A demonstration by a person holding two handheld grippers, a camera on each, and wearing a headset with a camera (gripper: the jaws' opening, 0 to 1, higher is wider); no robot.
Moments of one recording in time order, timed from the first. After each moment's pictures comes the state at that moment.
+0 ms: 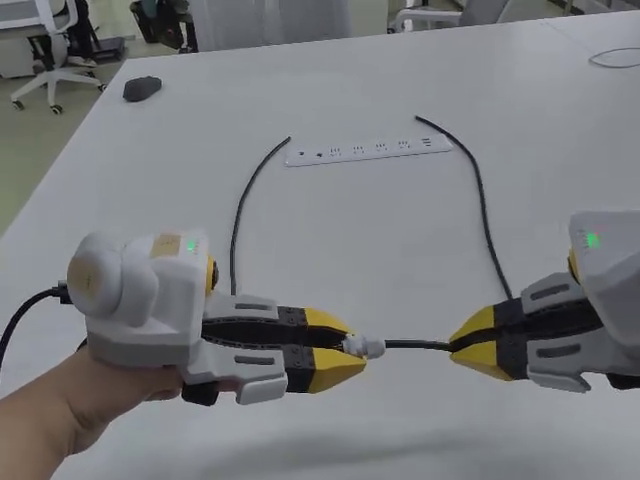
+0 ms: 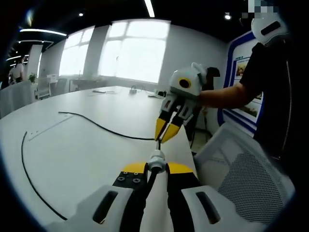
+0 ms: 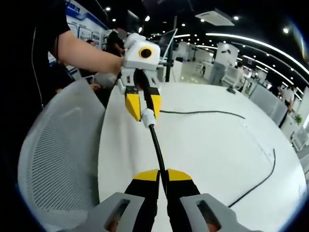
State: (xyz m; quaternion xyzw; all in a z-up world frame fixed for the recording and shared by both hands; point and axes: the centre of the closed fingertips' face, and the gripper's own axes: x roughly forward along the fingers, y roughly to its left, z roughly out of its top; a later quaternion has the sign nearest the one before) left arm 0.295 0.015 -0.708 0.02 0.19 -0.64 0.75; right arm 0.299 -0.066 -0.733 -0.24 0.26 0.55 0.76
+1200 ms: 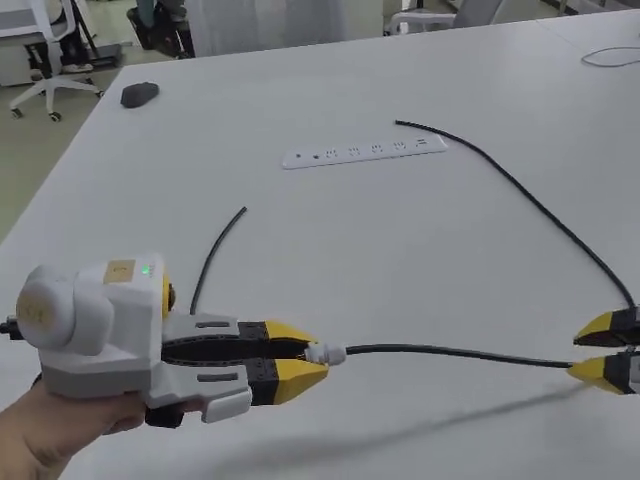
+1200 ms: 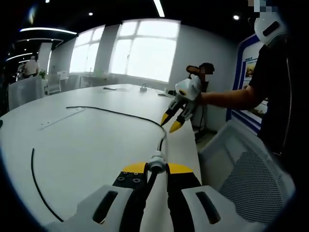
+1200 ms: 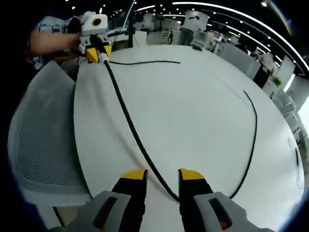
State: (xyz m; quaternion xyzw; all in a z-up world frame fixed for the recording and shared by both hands) left arm 0.291 0.035 -0.718 0.02 0.21 -0.60 0.78; right arm 0.307 -0.155 -0.768 -0.24 0.36 0.44 0.79
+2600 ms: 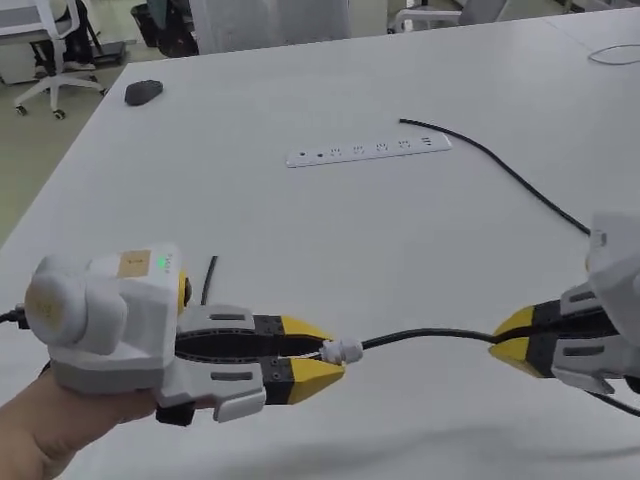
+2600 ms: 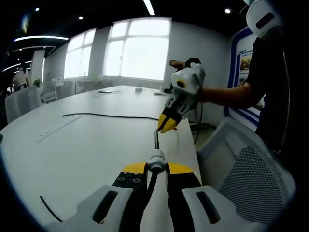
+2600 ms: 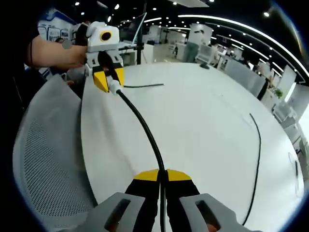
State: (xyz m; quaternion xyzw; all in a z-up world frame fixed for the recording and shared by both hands) left arm 0.288 0.033 -0.706 0.05 0.19 -0.61 0.77; right arm 0.310 -0.122 -0.753 -0.24 0.33 0.42 0.81
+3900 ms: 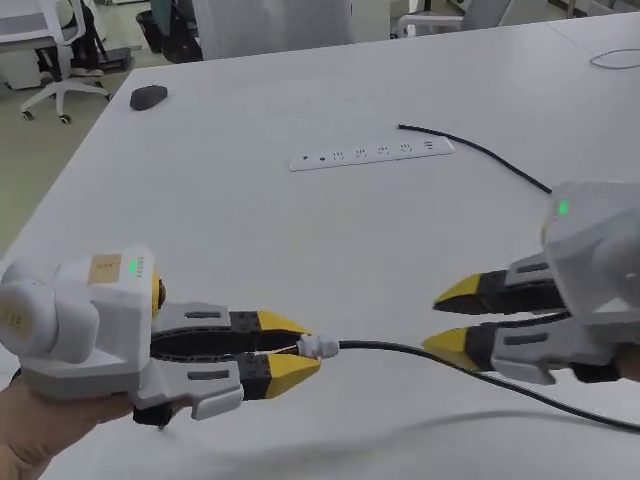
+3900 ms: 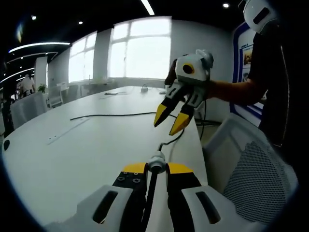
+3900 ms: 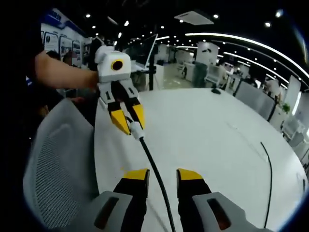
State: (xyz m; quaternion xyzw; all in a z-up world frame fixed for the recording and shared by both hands) left arm 0.290 0.046 -0.700 0.07 0.17 -0.59 0.79; right arm 0.295 0.001 -0.697 -0.21 0.23 0.53 0.79
